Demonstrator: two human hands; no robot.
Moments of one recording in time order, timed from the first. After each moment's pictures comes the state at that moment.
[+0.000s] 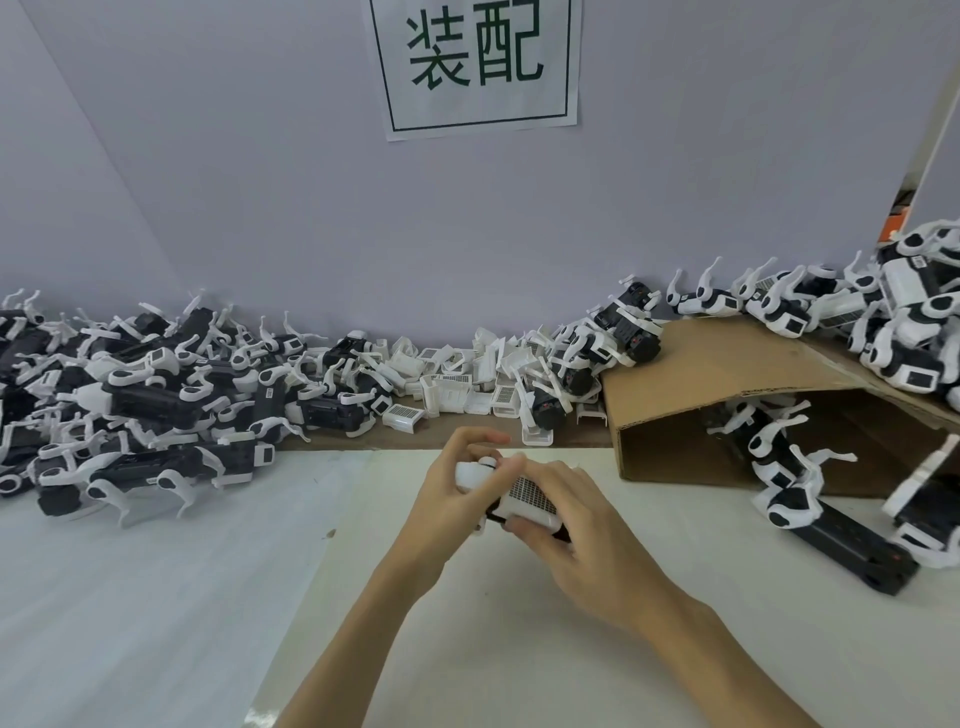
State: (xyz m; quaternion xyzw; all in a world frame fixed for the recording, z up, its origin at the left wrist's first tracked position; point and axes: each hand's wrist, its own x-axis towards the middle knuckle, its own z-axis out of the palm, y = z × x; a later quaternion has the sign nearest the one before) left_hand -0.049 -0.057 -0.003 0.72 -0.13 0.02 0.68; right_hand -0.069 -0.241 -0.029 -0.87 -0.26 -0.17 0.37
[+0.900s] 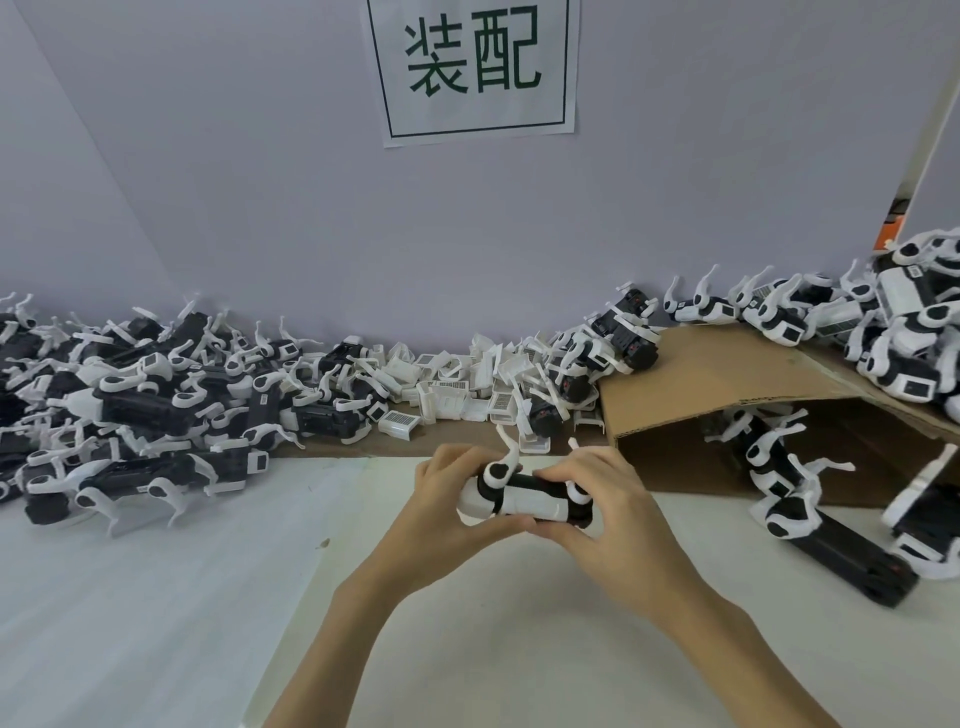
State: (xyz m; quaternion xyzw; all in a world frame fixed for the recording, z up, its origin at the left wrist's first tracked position) left_hand -0.040 -0.038 -0.010 0.86 -0.25 0.11 0.43; right_hand -0.066 -0.263 -0.009 -0.87 -0.24 -0.27 0.35
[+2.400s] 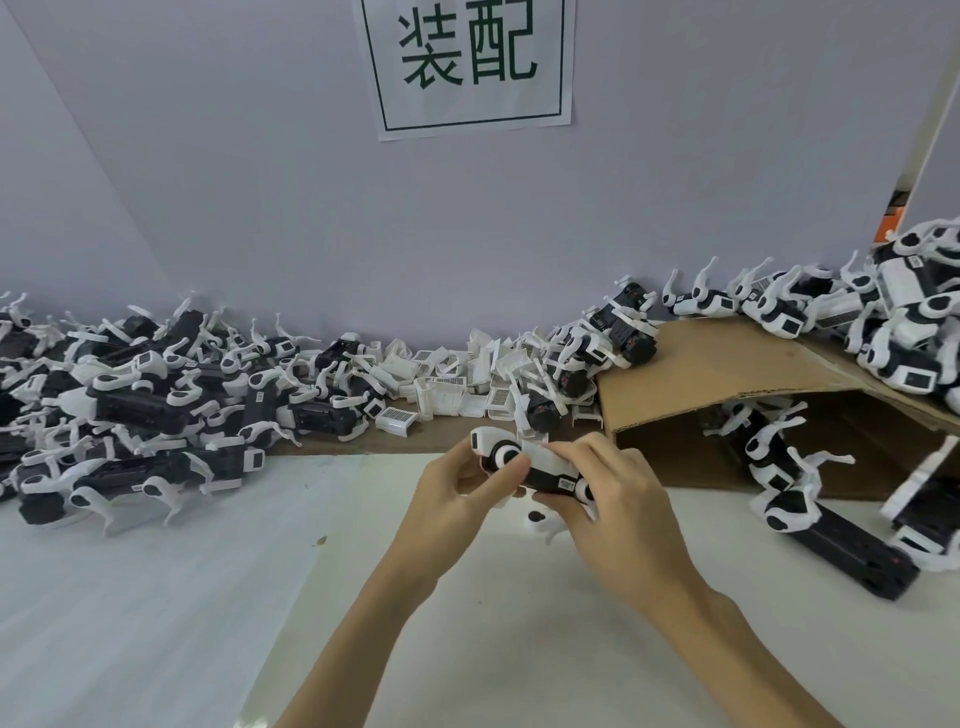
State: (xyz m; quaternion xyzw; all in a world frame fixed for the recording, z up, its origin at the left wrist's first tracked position) left_hand -0.060 -0.066 0.012 0.74 -0.16 0.02 0.65; right_hand -0.057 -0.259 -0.021 -0.88 -0.18 -0.36 0.24
